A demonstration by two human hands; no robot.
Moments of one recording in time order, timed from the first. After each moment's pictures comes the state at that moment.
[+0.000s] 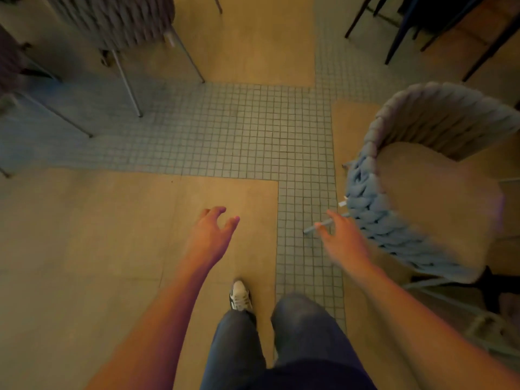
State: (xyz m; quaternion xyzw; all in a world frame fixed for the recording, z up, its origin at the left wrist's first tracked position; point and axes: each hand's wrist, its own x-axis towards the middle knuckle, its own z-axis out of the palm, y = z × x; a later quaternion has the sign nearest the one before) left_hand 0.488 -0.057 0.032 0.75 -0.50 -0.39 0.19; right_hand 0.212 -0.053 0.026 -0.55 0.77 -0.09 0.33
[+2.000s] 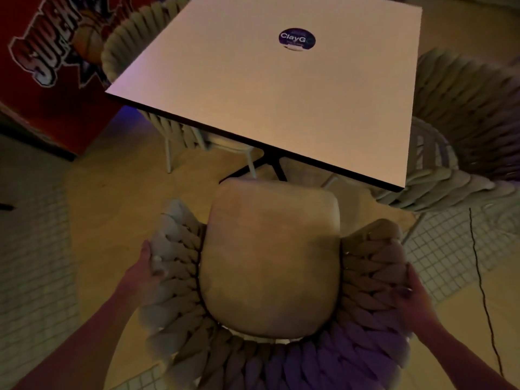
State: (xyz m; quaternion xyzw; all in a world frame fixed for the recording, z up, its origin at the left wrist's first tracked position) left_hand -0.291 -0.632 -0.062 0.05 -0.90 -0.28 -0.34; right_hand 0.019 -0.171 -0.074 0.52 0.76 -0.38 0.03
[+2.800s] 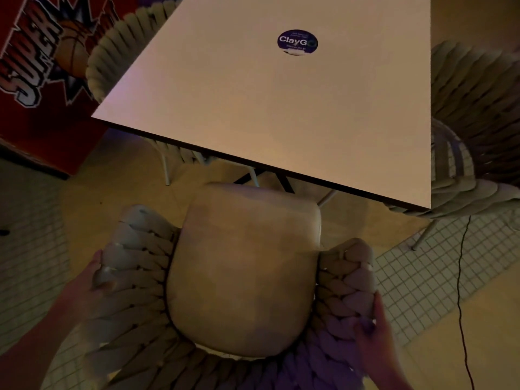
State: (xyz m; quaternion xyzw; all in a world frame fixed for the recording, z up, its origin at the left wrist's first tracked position) left_hand -0.416 -0.729 -0.091 0.01 -0.93 -0.25 -0.28; right_hand -0.044 -0.282 -0.089 0.53 0.70 -0.47 -0.02
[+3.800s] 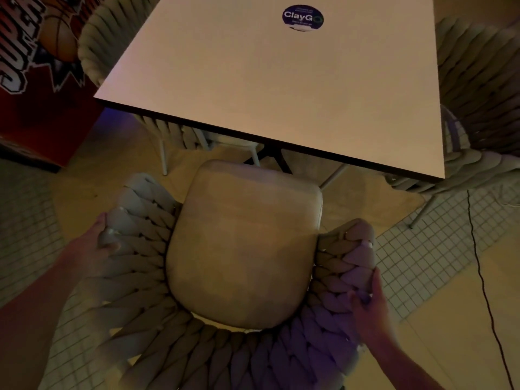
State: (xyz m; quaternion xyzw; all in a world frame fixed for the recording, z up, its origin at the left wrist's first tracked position) left_hand -0.480 -0.739 -0.078 -0.04 -0.93 -0.20 -0.30; right_hand -0.068 -0.341 -0.085 0.56 0.71 -0.43 -0.04
